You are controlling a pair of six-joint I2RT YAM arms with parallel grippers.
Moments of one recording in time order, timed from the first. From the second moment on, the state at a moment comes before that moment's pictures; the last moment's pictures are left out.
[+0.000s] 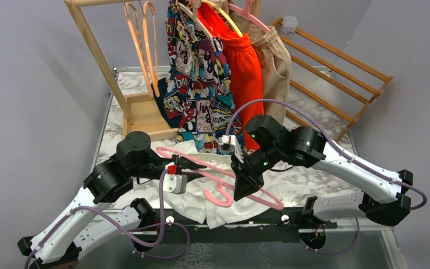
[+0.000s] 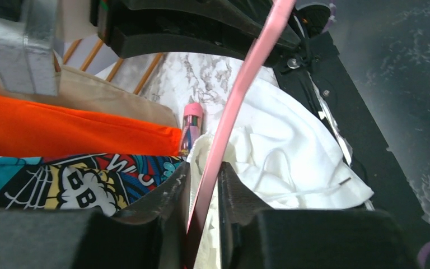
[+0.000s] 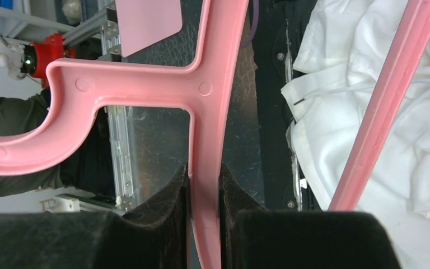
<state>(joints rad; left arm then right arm) -0.80 0.65 0.99 -0.64 0.77 0.73 1.10 1.24 1.42 -1.01 -0.69 0.11</state>
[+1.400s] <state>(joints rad) -0.82 0.58 0.88 -0.58 0.69 0.58 1.11 0.89 1.17 -0.69 -0.23 0.07</state>
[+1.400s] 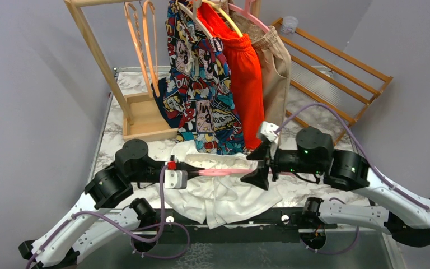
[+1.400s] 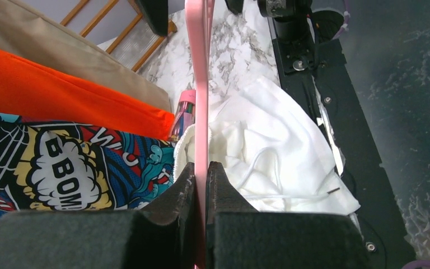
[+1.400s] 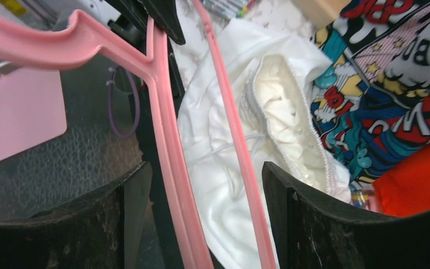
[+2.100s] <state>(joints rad) -0.82 0.77 0.92 -0.49 0.73 0.15 1.11 0.80 1.16 -0.51 -0.26 -0.14</state>
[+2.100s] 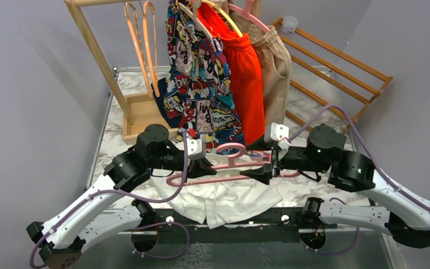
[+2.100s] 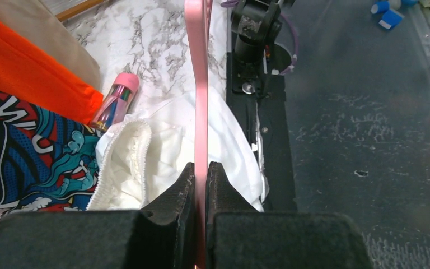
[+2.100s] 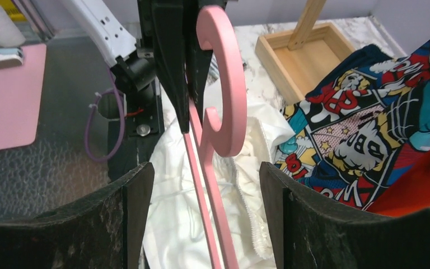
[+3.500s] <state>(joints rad) -0.82 0.81 1.05 -0.59 0.80 0.17 1.11 1.03 1.24 -0.55 -0.46 -0.06</state>
